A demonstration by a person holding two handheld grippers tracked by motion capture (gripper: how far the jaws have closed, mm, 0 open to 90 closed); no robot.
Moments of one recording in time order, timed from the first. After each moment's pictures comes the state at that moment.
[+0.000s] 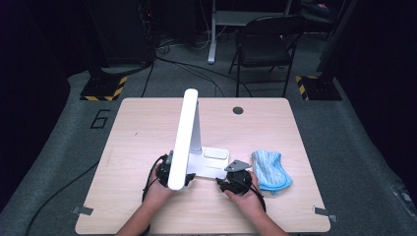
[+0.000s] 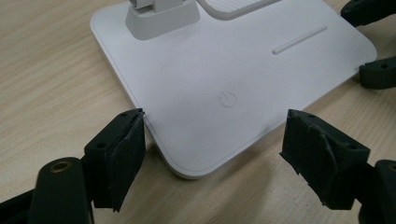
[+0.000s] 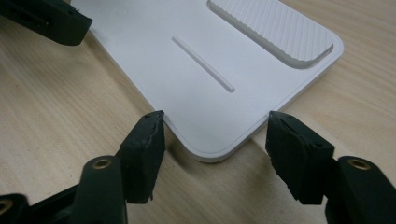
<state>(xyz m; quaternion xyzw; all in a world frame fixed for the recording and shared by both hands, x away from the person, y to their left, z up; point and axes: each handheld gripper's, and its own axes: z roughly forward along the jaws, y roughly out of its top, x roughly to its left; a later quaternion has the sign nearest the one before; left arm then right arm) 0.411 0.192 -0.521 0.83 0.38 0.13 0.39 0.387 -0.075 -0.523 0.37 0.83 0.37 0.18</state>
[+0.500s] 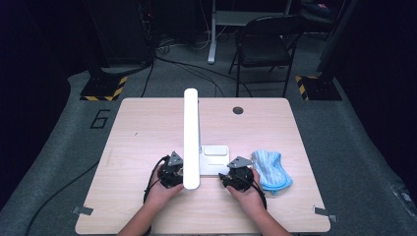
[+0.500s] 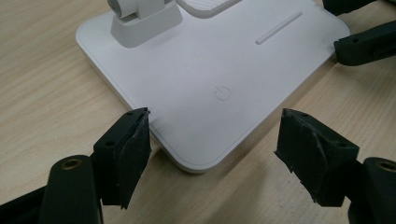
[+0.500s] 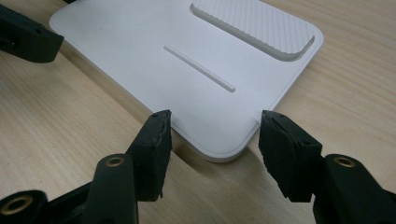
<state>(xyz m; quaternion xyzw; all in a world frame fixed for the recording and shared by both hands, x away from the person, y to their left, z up) 0.407 0.185 -0.518 0.84 0.37 0.12 0.39 0.397 -0.081 -0.522 0.39 0.82 0.37 0.19</state>
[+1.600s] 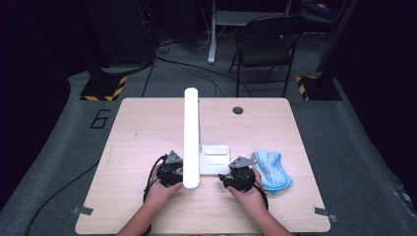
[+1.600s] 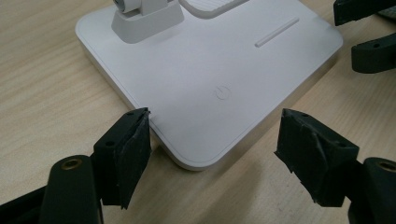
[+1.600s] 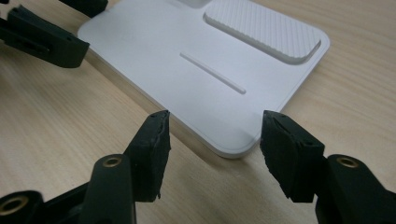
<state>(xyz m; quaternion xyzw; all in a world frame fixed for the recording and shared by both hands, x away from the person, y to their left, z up) 0.411 0.193 -0.518 0.83 0.37 0.11 0.40 0.391 -0.084 -0.512 0.39 0.82 0.39 0.17</state>
